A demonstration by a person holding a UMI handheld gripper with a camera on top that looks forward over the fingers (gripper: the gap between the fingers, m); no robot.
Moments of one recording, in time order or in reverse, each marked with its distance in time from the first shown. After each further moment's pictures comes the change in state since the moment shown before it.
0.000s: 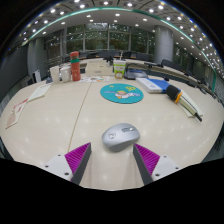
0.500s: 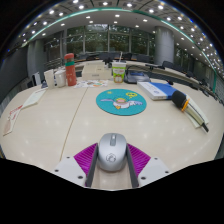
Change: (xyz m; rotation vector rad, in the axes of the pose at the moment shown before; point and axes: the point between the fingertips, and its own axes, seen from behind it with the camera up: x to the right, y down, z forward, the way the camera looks) arm 0.011 -0.045 0.061 0.022 -0.009 0.002
